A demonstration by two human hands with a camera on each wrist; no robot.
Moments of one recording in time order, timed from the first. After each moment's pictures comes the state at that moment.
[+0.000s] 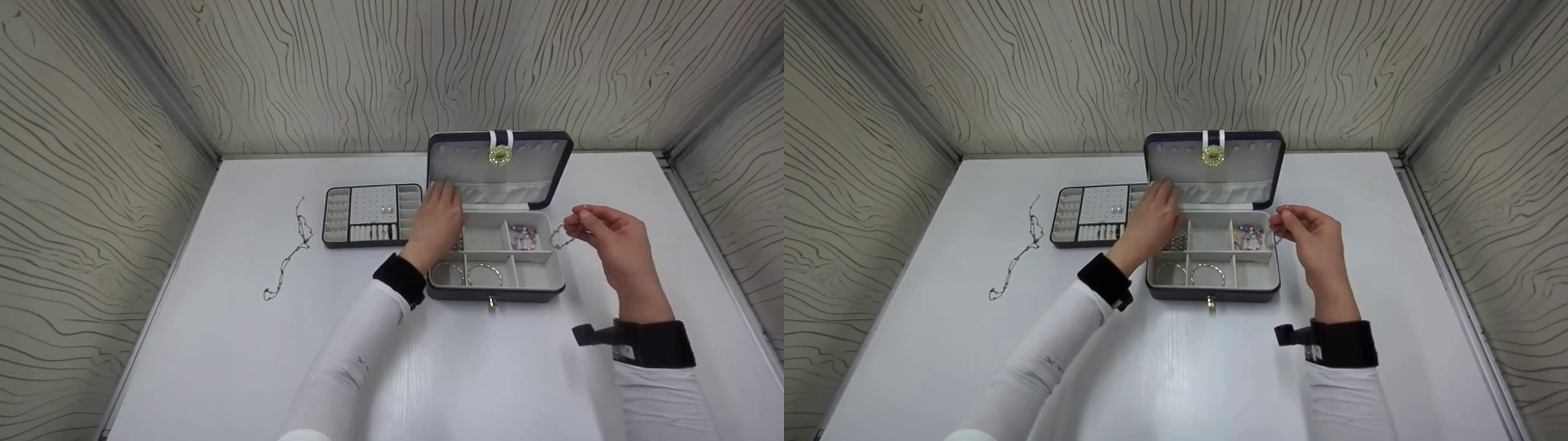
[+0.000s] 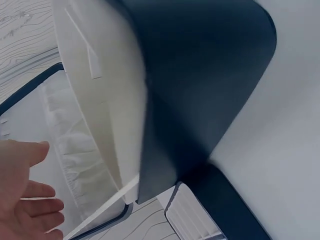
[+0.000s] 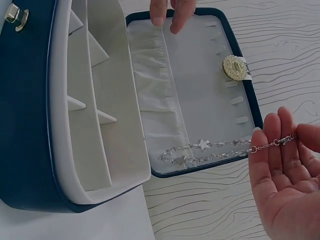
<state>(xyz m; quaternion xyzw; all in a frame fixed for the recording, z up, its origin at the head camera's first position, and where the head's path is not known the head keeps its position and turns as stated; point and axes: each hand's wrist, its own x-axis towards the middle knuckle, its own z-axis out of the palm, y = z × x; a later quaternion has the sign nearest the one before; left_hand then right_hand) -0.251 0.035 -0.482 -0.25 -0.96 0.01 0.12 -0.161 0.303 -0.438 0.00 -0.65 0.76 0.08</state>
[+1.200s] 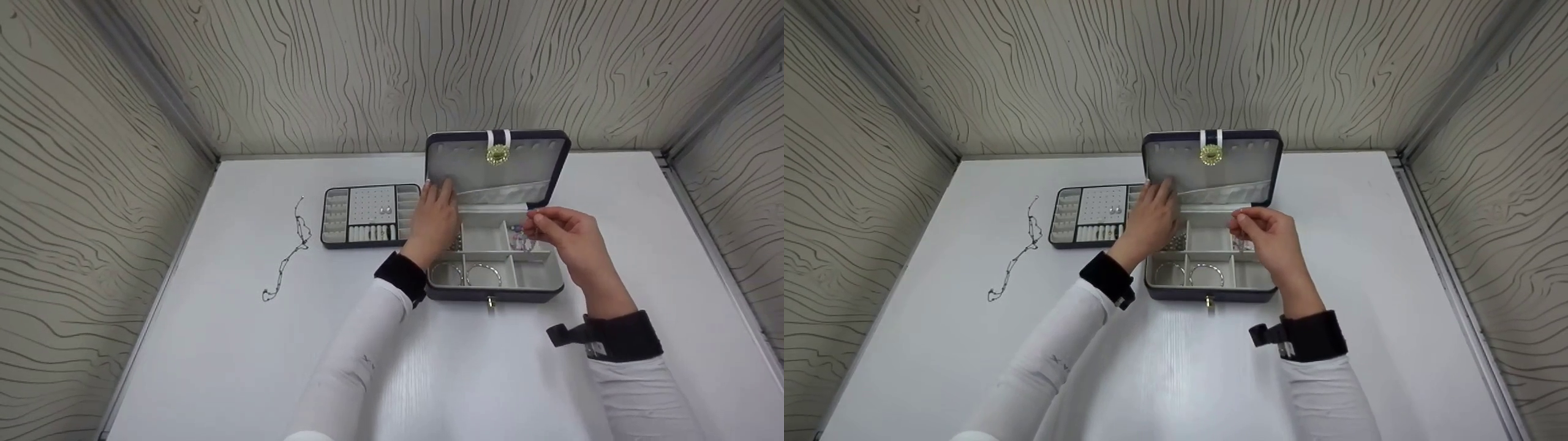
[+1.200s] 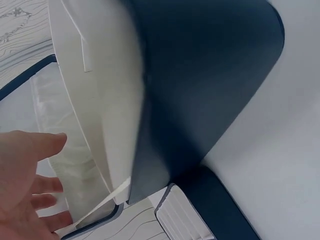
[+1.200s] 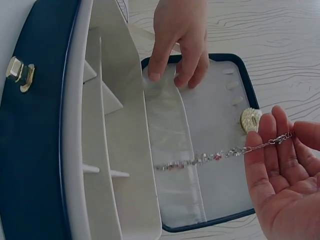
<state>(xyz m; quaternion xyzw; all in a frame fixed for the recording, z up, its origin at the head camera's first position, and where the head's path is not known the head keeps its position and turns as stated) -0.259 0.036 -0.484 -0.24 -0.97 0.07 0.04 -0.170 0.258 -0.438 0.03 -0.72 0.70 0.02</state>
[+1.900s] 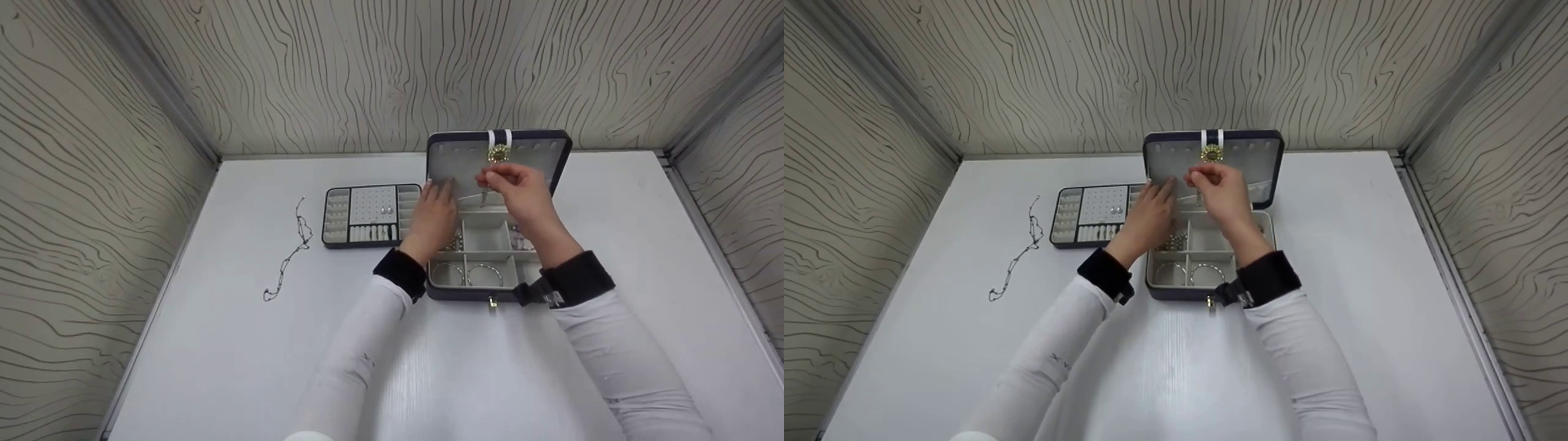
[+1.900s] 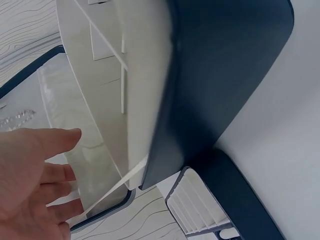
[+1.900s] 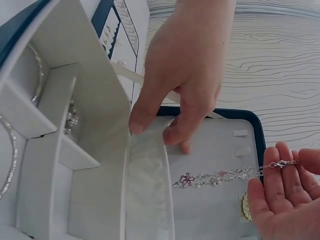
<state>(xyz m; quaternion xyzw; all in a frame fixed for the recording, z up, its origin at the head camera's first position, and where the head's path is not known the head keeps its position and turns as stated) -0.260 0.033 -0.475 -0.25 -0.97 0.05 0.04 -0.234 0.192 -0.408 0.01 -0.74 0.67 0.01</state>
